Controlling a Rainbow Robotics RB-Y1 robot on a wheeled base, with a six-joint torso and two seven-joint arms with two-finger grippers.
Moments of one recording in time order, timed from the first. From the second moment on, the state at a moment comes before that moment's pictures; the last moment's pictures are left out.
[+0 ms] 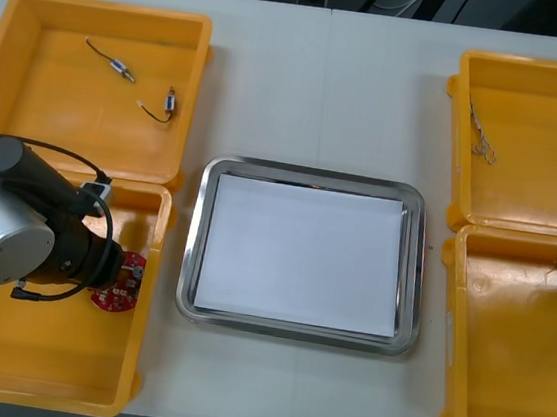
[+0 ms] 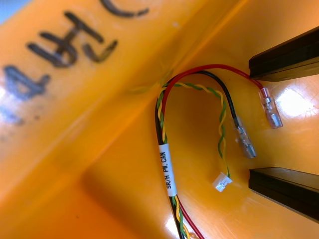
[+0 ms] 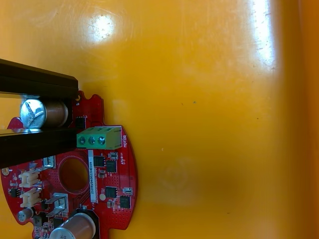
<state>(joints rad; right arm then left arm) -0.04 -0.75 -0.25 -1.59 -0.61 1.30 0.85 -0.16 0.77 -0.31 -2.06 0.62 1.53 -1.04</state>
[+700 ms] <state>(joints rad) -0.02 -0.75 -0.25 -1.59 -0.65 1.25 0.85 -0.16 0.90 -0.30 -2.06 0.71 1.52 -1.04</state>
